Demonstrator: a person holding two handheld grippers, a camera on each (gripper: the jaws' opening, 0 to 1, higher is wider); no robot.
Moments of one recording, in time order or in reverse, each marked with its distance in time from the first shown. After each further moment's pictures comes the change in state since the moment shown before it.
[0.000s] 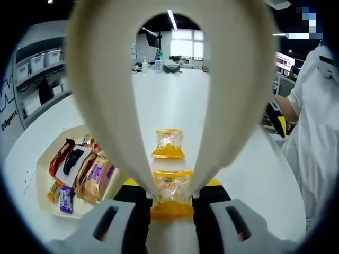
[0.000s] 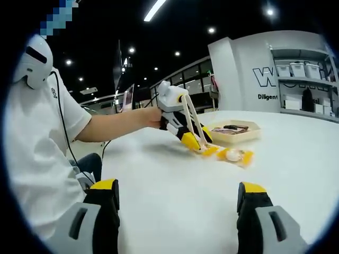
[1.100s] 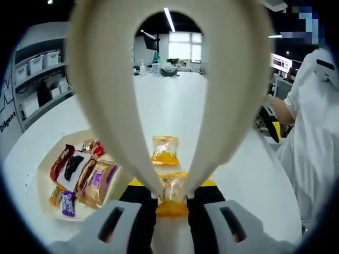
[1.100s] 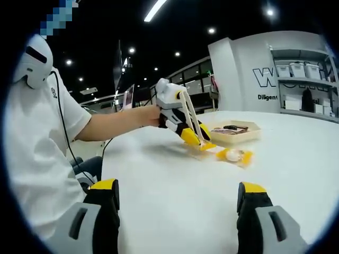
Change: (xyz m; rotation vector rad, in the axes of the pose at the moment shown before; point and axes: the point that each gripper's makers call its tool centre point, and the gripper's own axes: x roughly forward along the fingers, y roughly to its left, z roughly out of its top) left arm -0.009 -0.006 0.014 0.006 -0.023 -0.018; right arm -0.001 0.000 0.001 -0.002 -0.003 -0.001
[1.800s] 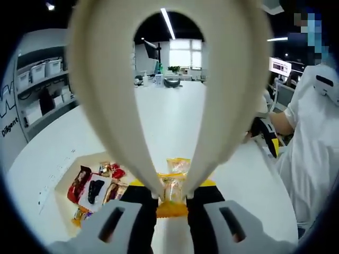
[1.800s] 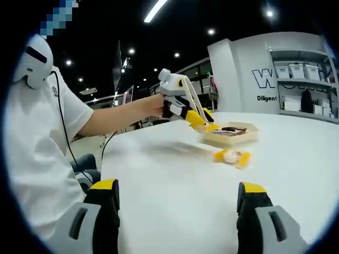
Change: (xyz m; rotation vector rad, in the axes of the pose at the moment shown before) left arm -0.017 0.026 0.047 0.019 -0.064 0.017; right arm -0.004 -0.004 0.003 -0.002 -0.007 -0.008
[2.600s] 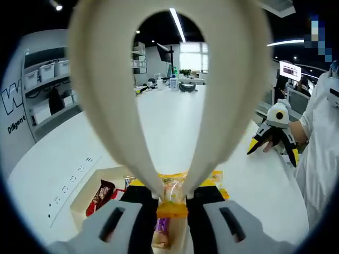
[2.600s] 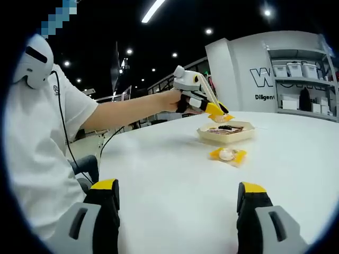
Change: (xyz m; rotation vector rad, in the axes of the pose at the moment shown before) left arm 0.023 0.067 0.015 -0.036 -0.028 0.087; right arm -0.003 -0.007 -0.004 0.013 0.002 -0.012
